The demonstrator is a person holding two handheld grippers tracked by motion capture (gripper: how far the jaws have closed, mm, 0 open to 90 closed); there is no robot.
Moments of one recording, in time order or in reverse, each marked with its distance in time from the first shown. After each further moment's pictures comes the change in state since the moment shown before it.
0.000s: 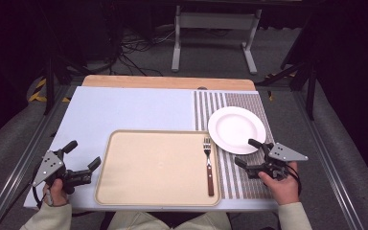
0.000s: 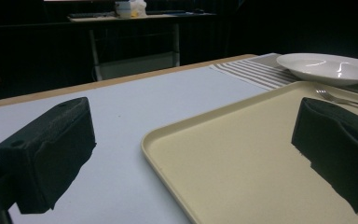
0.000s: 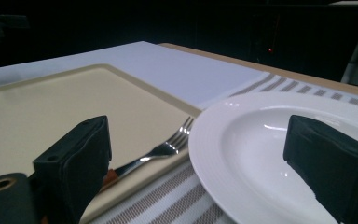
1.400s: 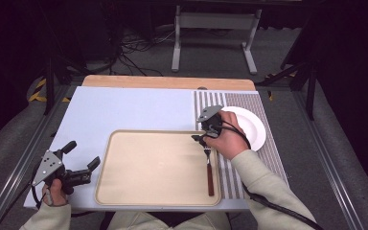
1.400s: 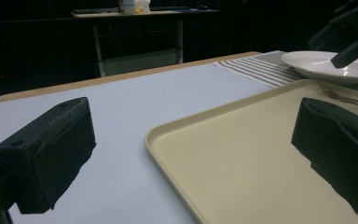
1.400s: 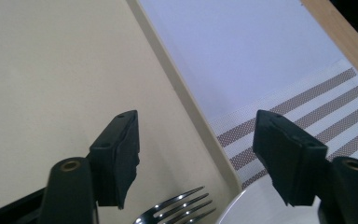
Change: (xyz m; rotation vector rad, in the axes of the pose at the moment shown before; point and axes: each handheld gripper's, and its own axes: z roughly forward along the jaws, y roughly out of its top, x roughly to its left) left arm 0.001 0.000 -0.001 0.015 0.015 -0.006; right arm 0.033 0.101 0.171 0.613 0.080 -0.334
